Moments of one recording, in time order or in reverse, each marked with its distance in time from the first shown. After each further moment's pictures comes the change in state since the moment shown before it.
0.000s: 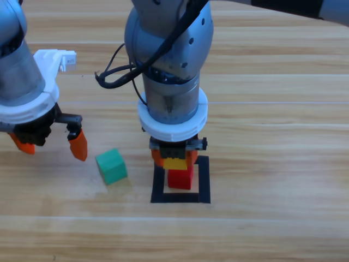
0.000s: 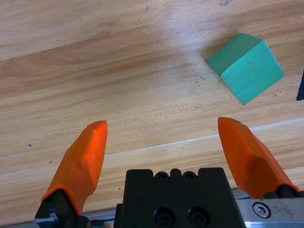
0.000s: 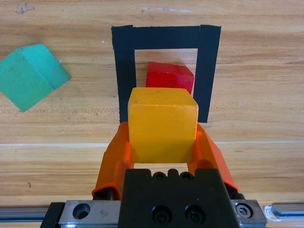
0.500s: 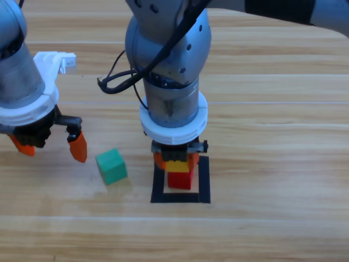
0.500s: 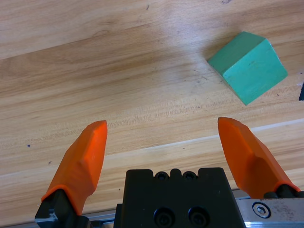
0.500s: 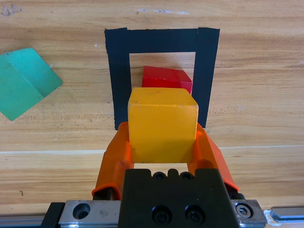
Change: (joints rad) arm 0 0.000 0.000 0.012 -0.010 0.000 0.000; arm 1 -0.007 0.019 0.000 0.000 0.000 -0.007
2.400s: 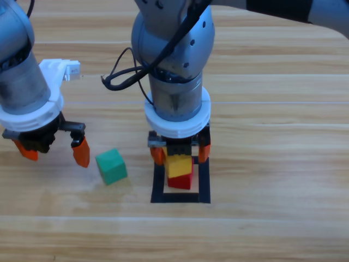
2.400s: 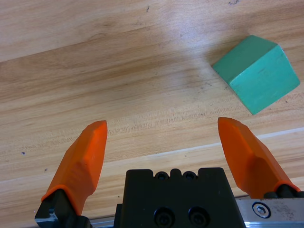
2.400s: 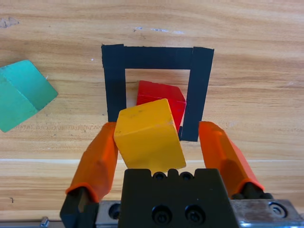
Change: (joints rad) arm 0 0.000 0.033 0.019 -0.034 0.000 0.000; arm 1 -0.028 0.018 -0.025 0.007 -0.002 -0.073
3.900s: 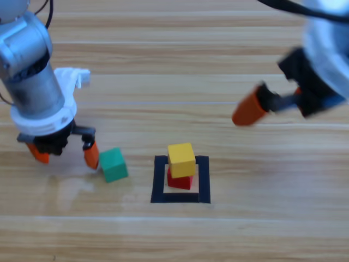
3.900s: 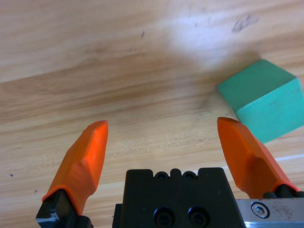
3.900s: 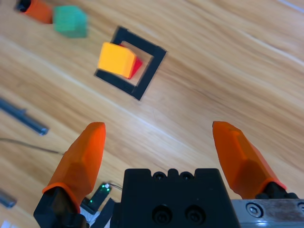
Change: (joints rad) arm 0 0.000 0.085 -0.009 -0.051 0.000 -0.004; arm 1 -0.070 -0.864 1.069 -0.655 0.013 -0.524
